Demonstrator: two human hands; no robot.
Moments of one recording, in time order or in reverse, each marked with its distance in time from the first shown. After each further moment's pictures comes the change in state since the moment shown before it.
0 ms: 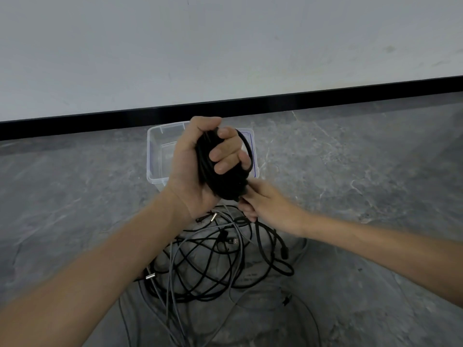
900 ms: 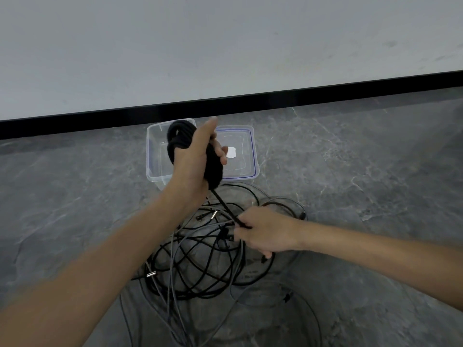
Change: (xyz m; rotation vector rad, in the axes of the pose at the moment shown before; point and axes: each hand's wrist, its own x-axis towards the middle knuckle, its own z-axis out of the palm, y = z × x) left_hand 0.015 -0.005 -0.019 0.551 0.619 0.407; right_hand -0.018 0.008 0.009 -0.619 -0.249 0.314
